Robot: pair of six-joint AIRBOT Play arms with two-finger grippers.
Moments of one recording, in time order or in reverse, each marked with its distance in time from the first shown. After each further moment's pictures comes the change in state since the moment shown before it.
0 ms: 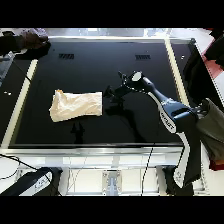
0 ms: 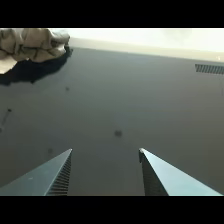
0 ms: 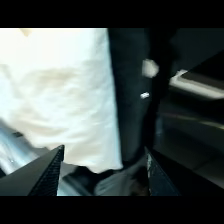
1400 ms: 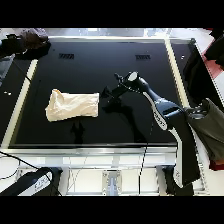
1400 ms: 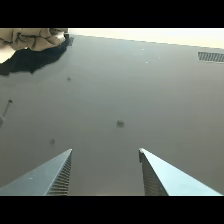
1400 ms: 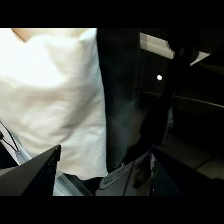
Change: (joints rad) left arm 0.000 -0.018 0.000 0.000 -0.023 0.012; right arm 0.025 -0.157 0.200 -0.011 0.095 0.049
